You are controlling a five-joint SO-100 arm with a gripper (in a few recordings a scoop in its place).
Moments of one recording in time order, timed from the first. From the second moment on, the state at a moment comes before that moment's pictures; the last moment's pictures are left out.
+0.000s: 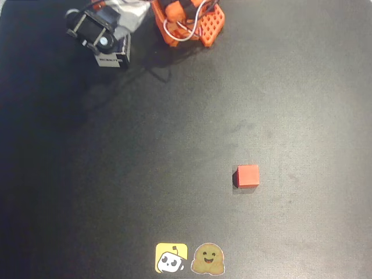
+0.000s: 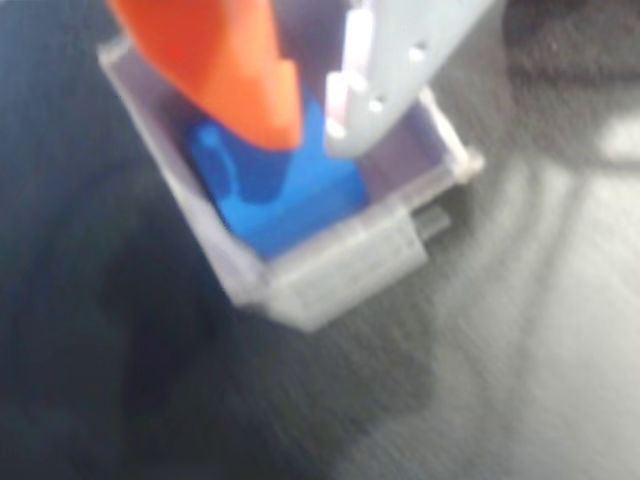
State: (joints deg) arm 62.6 163.5 146.2 80.0 56.5
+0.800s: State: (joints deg) arm 22.5 183.1 159.6 73.7 78.0
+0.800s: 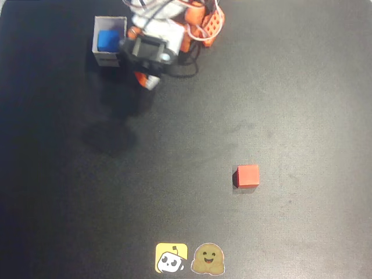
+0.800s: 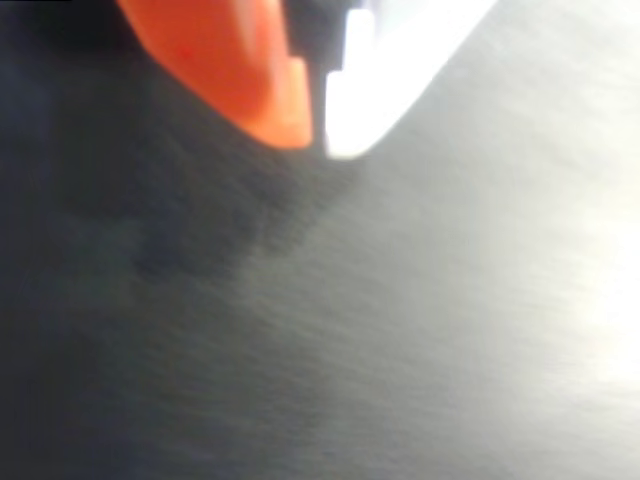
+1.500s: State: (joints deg) arm 4.1 182.9 169.2 71.9 89.5
